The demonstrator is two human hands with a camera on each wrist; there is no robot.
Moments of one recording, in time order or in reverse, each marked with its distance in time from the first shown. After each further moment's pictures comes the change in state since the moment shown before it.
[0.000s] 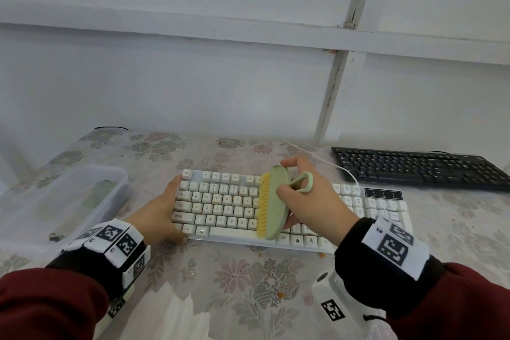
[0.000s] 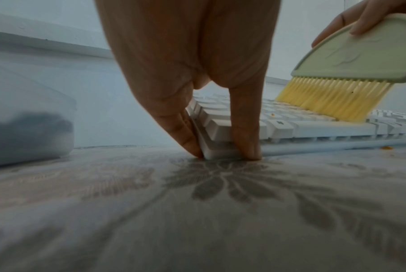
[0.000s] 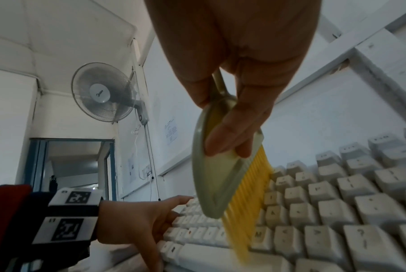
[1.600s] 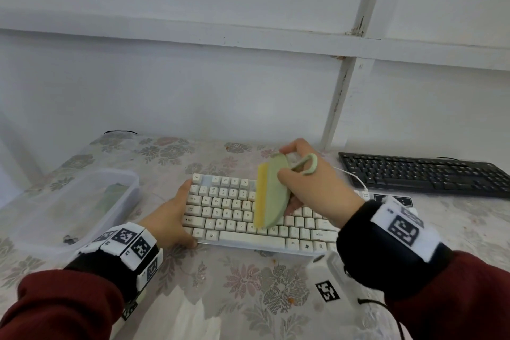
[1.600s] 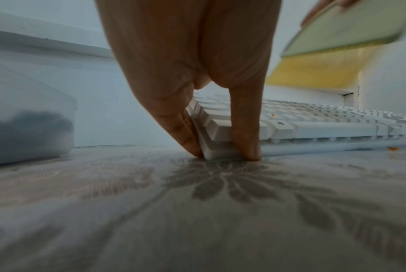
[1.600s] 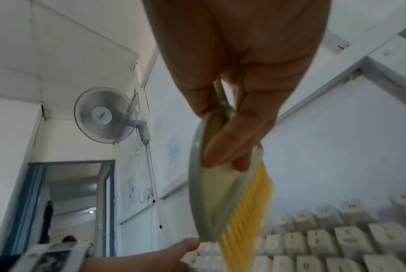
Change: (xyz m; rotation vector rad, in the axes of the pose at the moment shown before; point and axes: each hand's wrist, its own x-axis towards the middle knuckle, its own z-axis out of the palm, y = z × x) left_hand 0.004 -0.006 0.001 -0.036 0.004 0.040; right_hand 0.014 -0.029 0.001 -0.004 -0.017 -0.045
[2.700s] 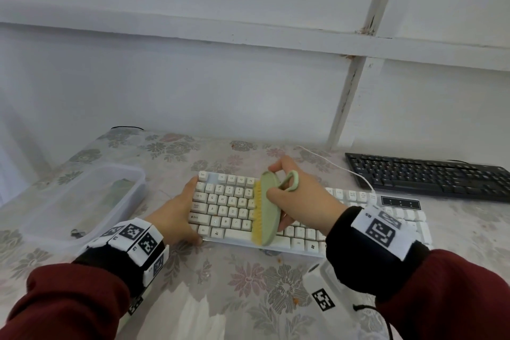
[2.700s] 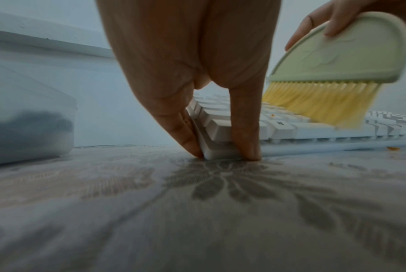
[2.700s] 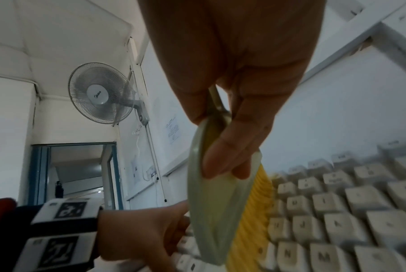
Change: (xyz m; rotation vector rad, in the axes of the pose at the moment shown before) left_hand 0.002 -0.002 0.001 0.017 0.002 0.021; right_hand 0.006 0.013 0.021 -0.113 -0.159 0.059
